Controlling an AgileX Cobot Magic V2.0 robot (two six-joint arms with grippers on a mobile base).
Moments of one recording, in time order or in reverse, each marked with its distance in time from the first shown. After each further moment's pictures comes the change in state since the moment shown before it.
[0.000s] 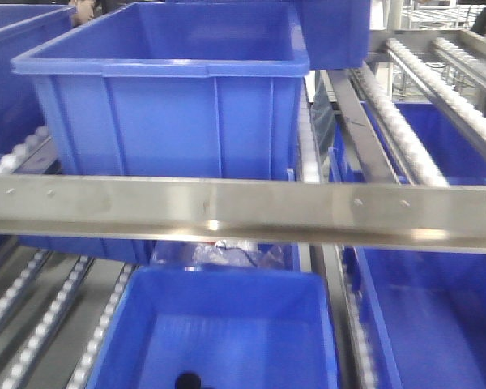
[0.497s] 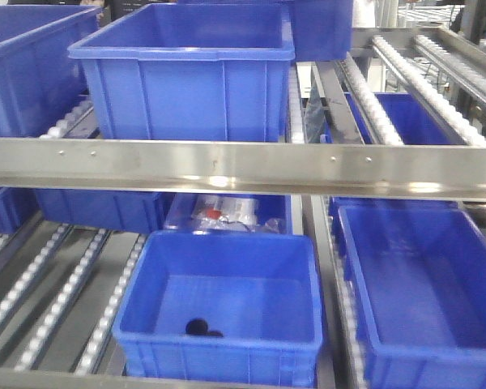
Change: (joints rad) left arm 0.000 0.000 0.000 0.000 0.000 0.000; right arm 0.000 0.000 0.000 0.000 0.000 0.000
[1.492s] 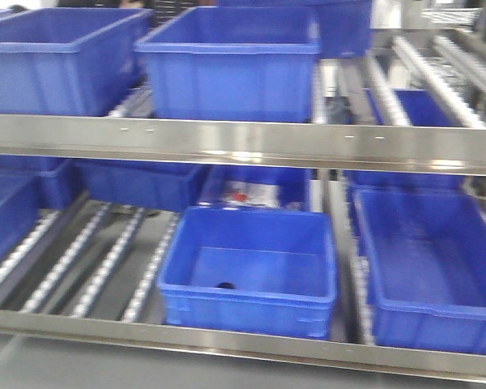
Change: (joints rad) left arm 0.000 0.000 0.000 0.000 0.000 0.000; right arm 0.000 0.000 0.000 0.000 -0.006 0.000
